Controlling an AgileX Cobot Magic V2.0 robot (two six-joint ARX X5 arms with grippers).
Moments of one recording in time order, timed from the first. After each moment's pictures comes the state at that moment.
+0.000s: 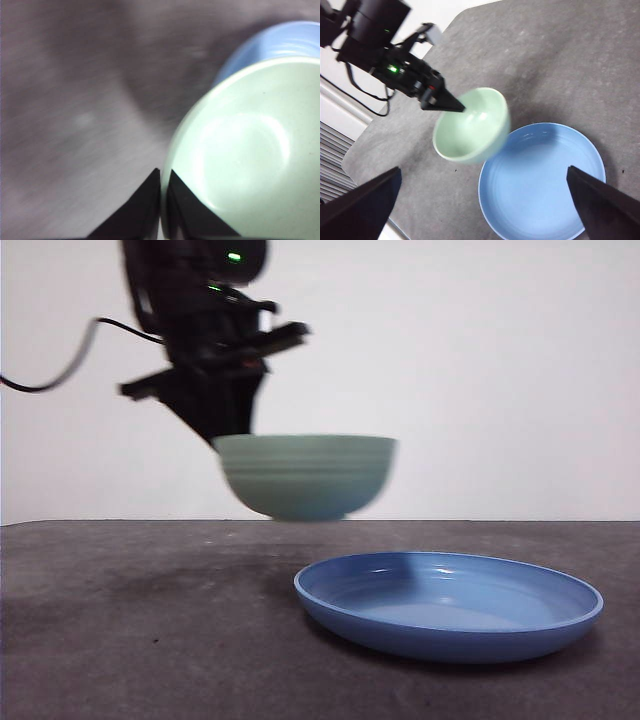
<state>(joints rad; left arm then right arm) -0.59 1.84 1.59 -0.98 0.12 -0.15 0.05 0.61 0.81 -0.69 -0.73 0.23</state>
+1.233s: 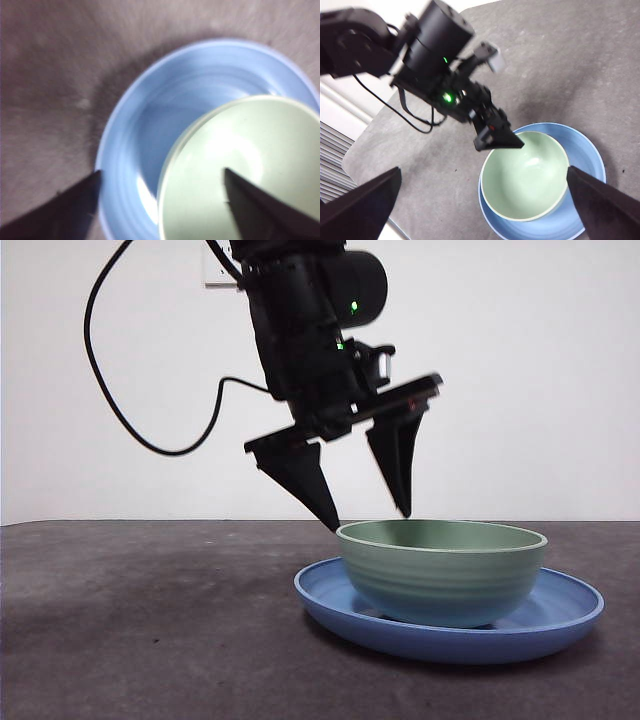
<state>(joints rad) -0.75 2.02 1.69 -0.83 0.15 -0.18 0.05 0.61 0.81 -0.70 -0.73 0.23</state>
